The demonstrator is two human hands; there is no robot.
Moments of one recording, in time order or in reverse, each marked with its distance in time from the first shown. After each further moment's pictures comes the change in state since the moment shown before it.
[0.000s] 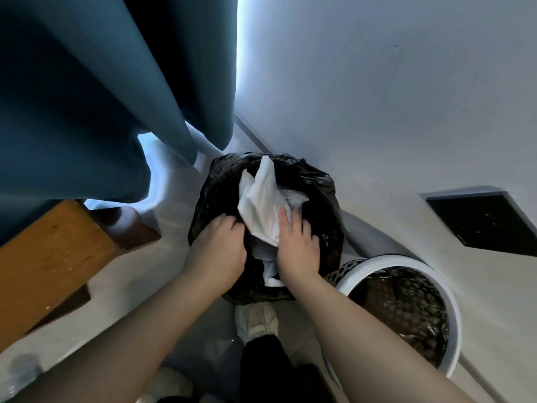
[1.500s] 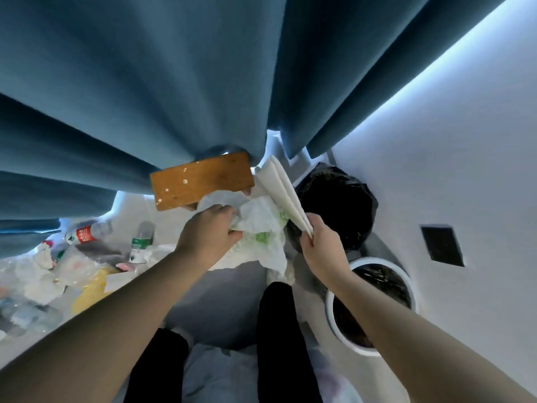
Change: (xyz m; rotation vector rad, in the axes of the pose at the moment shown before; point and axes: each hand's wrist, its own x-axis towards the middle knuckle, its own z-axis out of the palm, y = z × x) left_hand -0.291 -0.015 -0.165 -0.121 0.223 -0.471; right_hand -0.236 -0.089 -0.174 0.382 -0.082 -0.403
